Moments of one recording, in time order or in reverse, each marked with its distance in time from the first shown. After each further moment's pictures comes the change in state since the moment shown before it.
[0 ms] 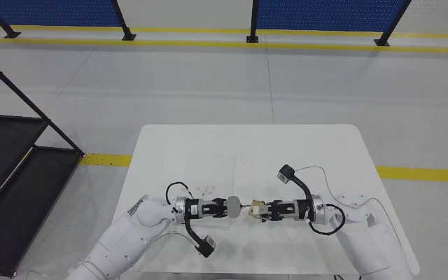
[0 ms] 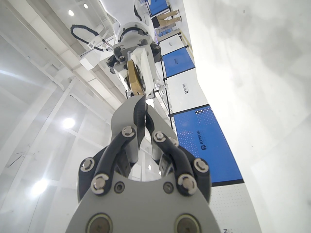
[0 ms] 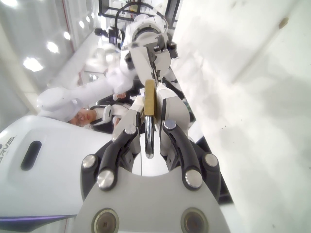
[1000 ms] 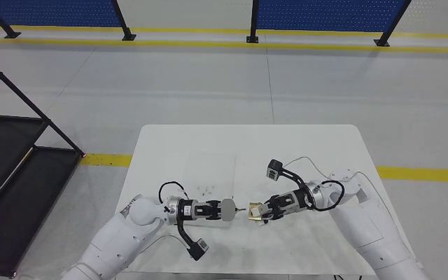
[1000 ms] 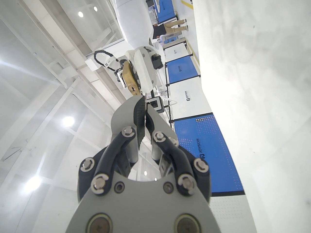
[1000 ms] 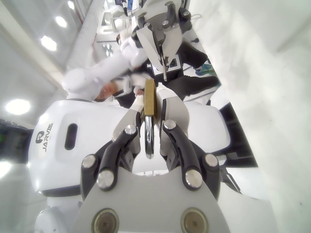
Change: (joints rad) left arm 0.028 0.022 -0.044 -0.030 -0.122 -0.029 0.108; right arm 0.215 0.001 -0.161 0.141 0.163 0.152 0.190
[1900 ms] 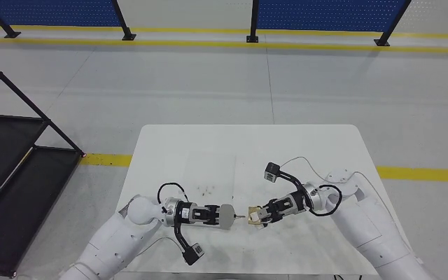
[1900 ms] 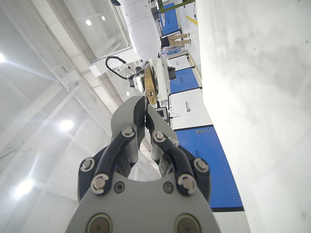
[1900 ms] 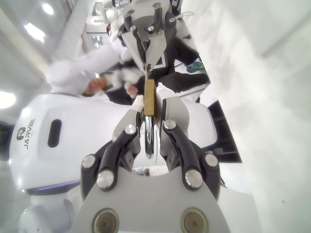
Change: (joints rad) left arm -0.002 0.012 0.001 -0.003 -0.072 -0.009 0.113; right arm 0.044 0.025 -0.080 0.025 0.003 -0.104 0.006
